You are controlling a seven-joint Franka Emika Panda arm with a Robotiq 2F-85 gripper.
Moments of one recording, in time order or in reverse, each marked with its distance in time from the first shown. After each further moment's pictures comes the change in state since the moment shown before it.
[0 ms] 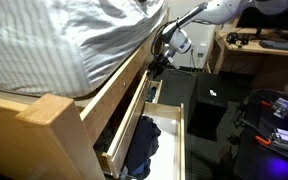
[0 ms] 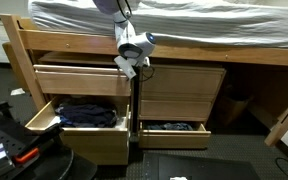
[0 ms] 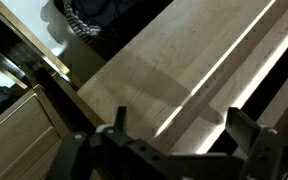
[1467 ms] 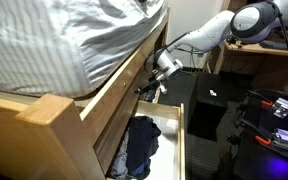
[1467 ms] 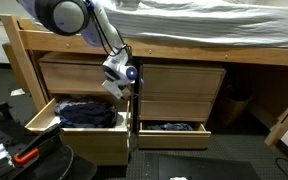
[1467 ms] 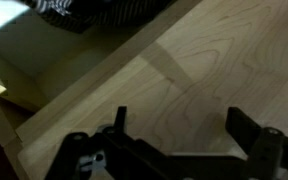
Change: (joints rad) arm 0.225 0.314 -0.073 0.285 0.739 0.036 -0.807
